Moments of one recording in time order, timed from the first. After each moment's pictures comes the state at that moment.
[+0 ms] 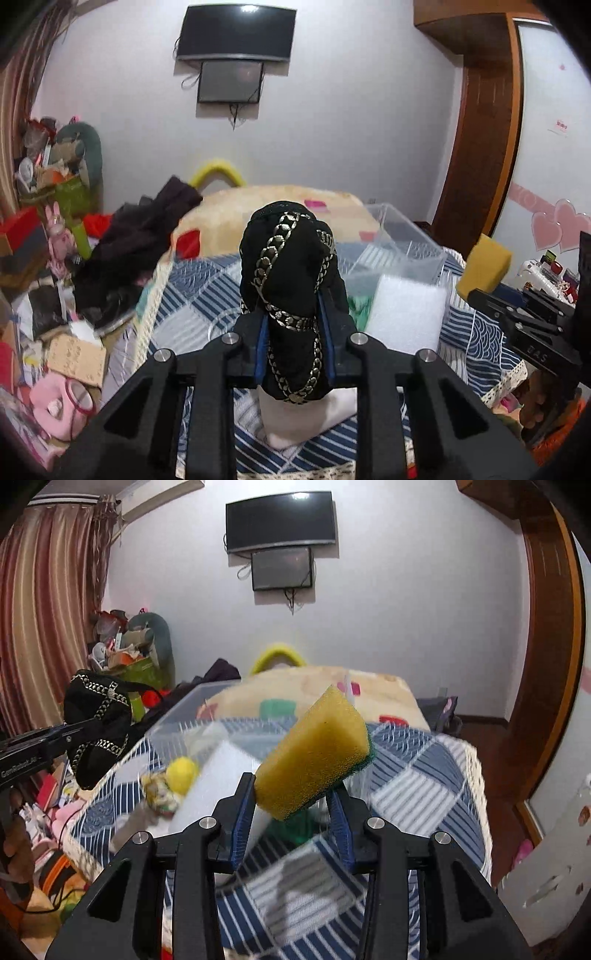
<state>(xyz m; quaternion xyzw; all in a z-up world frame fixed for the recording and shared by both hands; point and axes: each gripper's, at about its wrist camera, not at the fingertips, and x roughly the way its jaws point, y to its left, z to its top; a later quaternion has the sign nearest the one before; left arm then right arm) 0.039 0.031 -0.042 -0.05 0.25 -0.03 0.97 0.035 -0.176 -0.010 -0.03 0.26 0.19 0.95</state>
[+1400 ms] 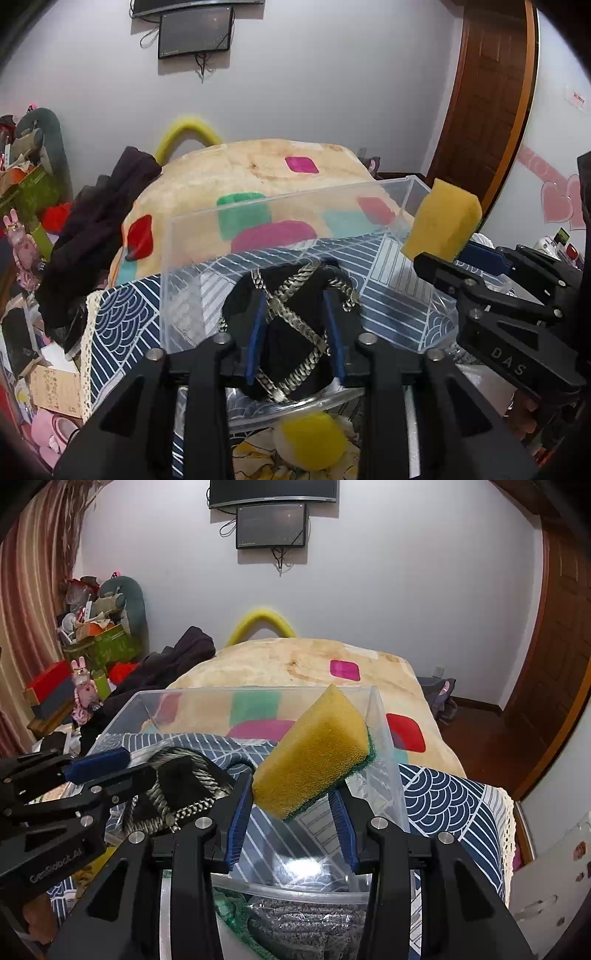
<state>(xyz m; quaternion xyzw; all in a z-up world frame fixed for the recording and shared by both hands) 0.196 0.004 -0.076 -0.02 0.36 -0.06 0.93 0.136 -0.114 -0.020 -0.07 0.35 0.15 0.92</state>
